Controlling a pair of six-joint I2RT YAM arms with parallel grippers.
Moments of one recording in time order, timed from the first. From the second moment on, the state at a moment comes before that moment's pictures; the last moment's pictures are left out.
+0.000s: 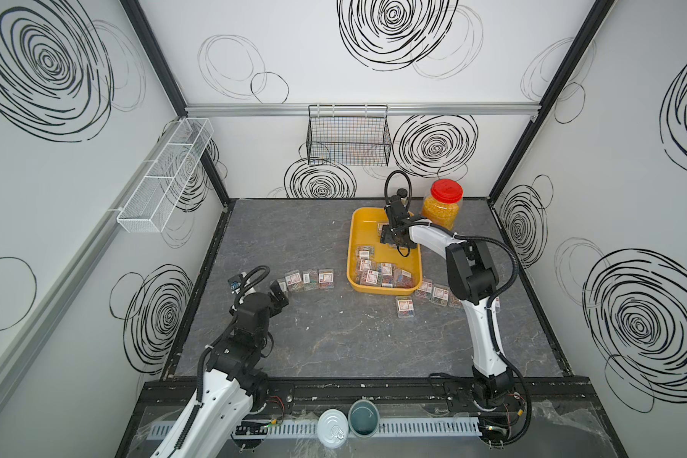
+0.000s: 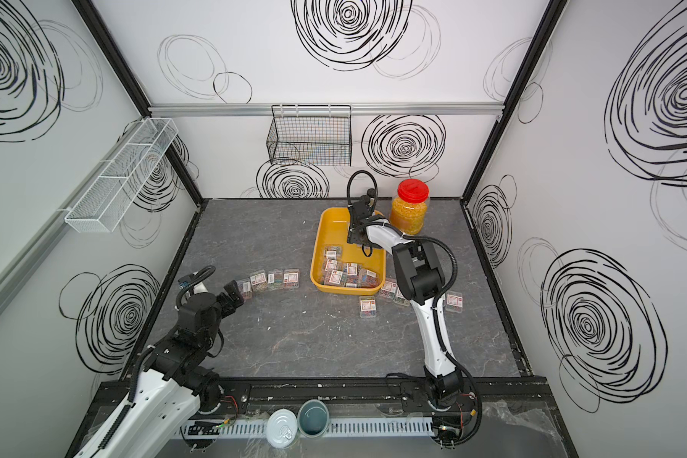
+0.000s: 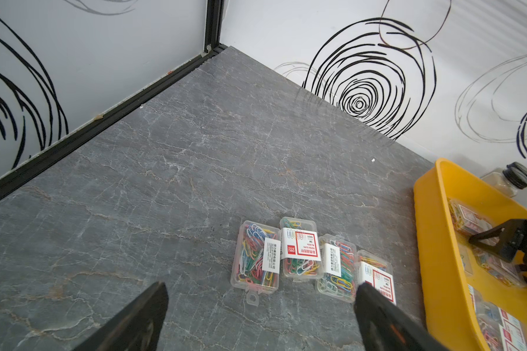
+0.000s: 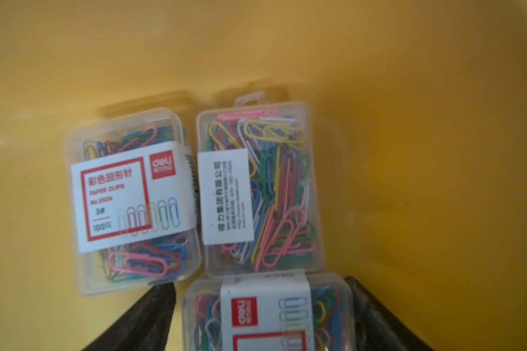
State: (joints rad) left arm -0.28 0.50 0.35 -0.38 -0.46 -0.63; right arm 0.42 2.31 1.81 -0.57 0.25 0.50
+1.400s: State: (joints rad) left arm -0.28 0.51 0.35 -0.38 -0.46 -0.63; right arm 1.07 1.62 0.93 -0.31 0.34 0.05
